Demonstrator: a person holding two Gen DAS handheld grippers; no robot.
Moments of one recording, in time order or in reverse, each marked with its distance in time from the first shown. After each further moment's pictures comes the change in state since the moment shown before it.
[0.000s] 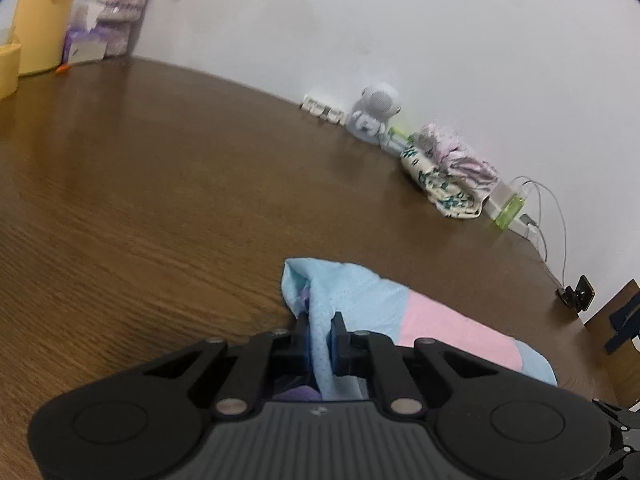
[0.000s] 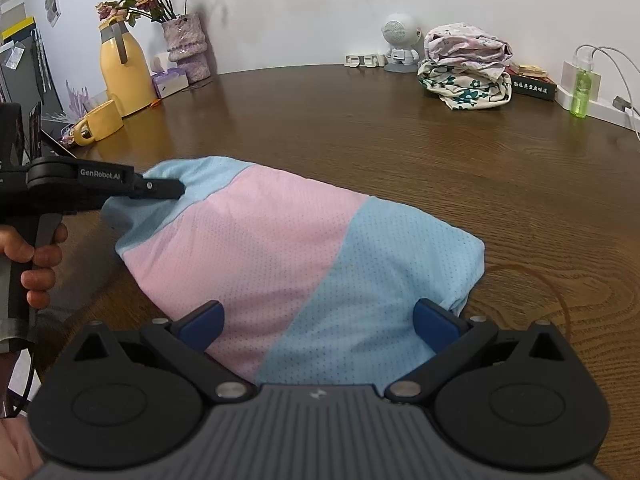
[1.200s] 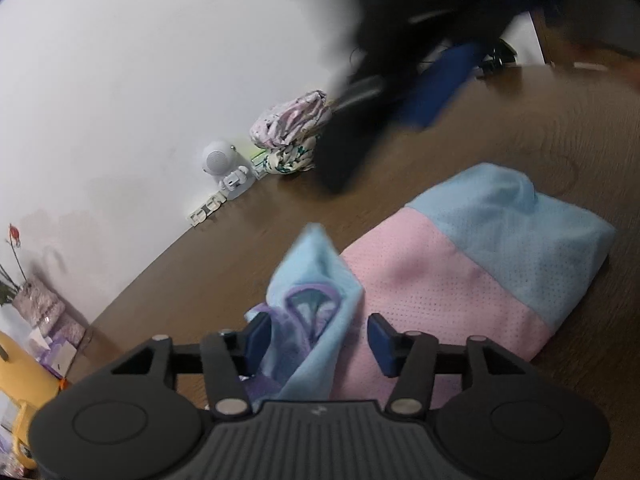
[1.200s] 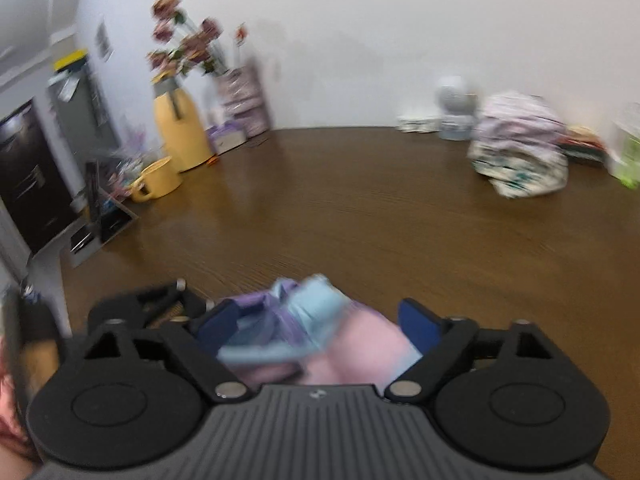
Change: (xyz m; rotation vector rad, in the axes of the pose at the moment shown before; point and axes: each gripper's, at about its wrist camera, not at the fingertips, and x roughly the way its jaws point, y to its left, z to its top) left arm 0.000 -0.148 -0.081 0.967 -0.073 0.171; right arm -0.014 -0.003 0.096 -0.042 -0.085 0.195
